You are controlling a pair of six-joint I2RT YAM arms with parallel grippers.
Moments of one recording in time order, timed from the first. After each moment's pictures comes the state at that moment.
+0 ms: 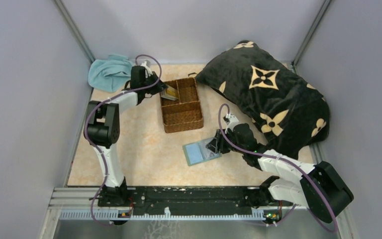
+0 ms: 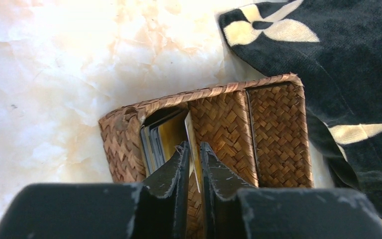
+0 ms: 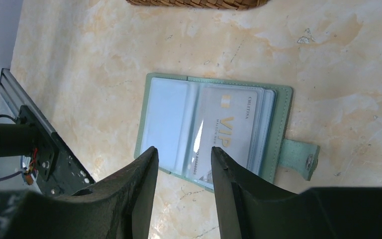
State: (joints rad) left arm -0.18 2.03 1.36 0.17 0.31 -0.58; right arm 0.62 1.10 0.34 0.24 -0.27 0.56
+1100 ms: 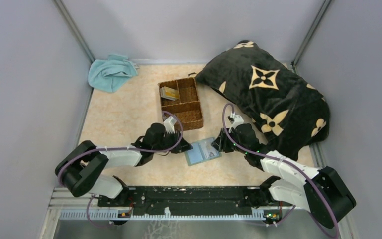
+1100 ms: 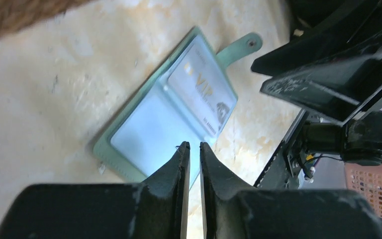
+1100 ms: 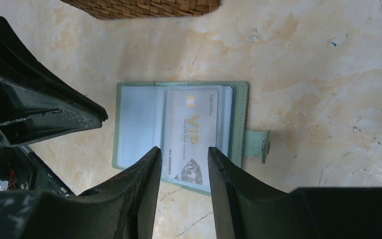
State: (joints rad) left arm -0.72 1.42 0.43 0.53 0.32 -0.74; right arm 0.59 1.04 0.35 0.15 -0.17 0.55
